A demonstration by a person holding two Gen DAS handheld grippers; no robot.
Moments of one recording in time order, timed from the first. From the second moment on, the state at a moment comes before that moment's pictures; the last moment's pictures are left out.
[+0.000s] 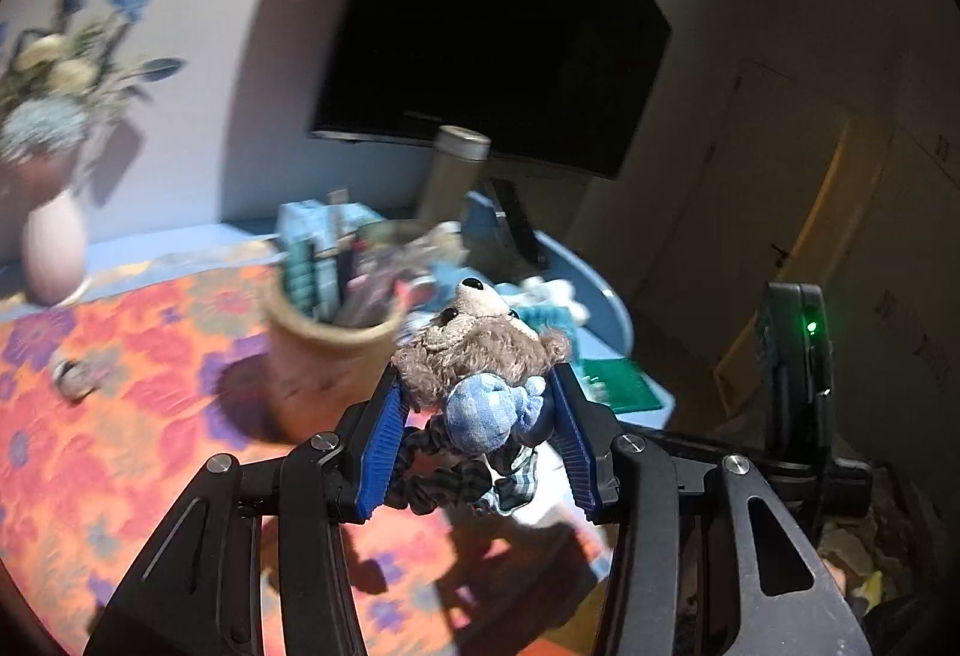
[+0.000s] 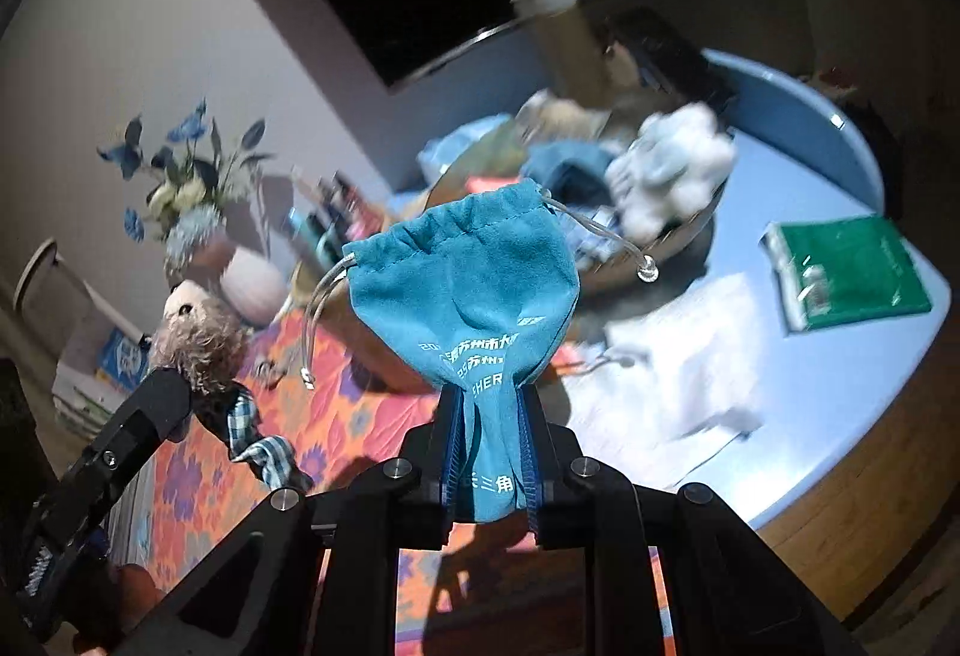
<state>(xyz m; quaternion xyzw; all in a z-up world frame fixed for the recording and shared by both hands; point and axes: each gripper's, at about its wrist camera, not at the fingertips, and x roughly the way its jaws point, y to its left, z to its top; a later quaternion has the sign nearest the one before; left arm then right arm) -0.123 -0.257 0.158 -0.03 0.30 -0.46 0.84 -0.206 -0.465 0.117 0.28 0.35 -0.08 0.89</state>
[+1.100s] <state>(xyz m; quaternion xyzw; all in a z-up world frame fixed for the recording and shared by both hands) -0.026 -0.402 0.188 -0.01 0.33 -0.43 0.84 -0.129 -0.610 0.142 0.30 0.30 -0.15 0.89</state>
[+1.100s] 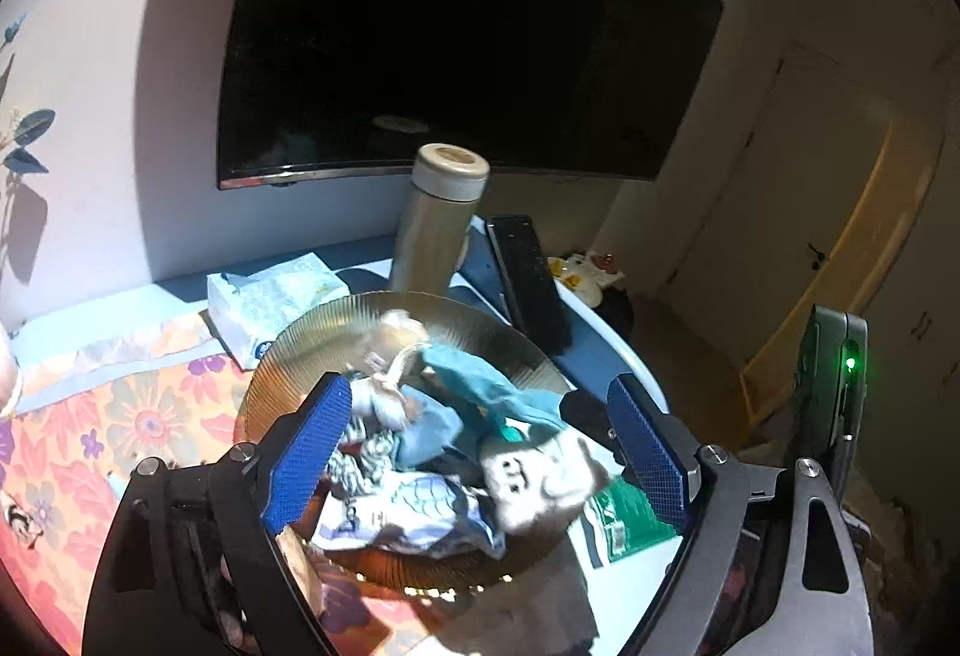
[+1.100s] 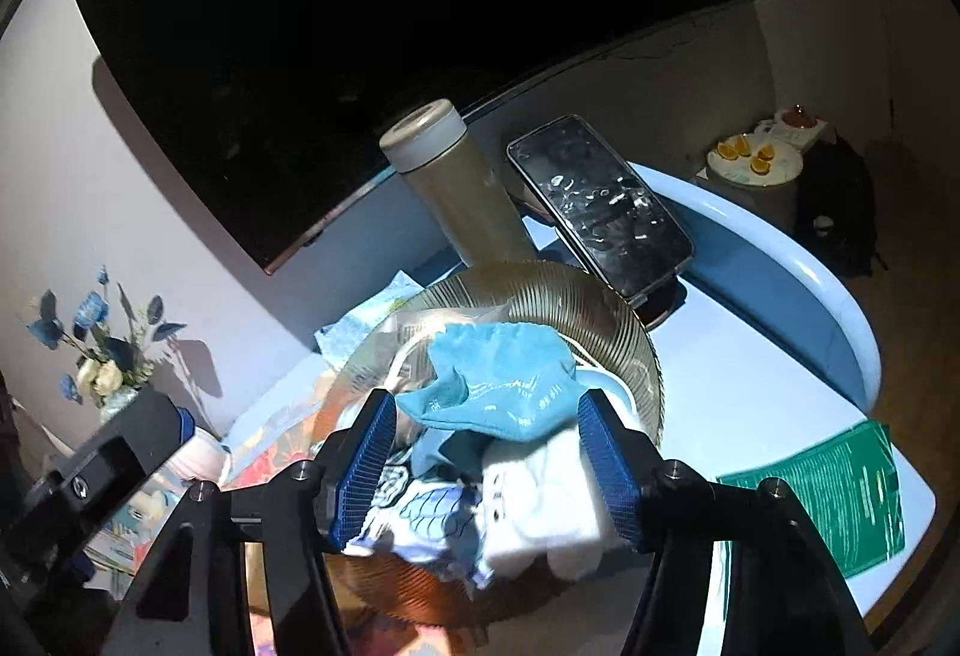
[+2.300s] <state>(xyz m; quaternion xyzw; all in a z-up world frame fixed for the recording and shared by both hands) -0.041 -0.038 0.179 -0.06 0.33 -0.09 0.94 -0.138 -0.300 0.081 0.12 0.42 0.05 0.90</state>
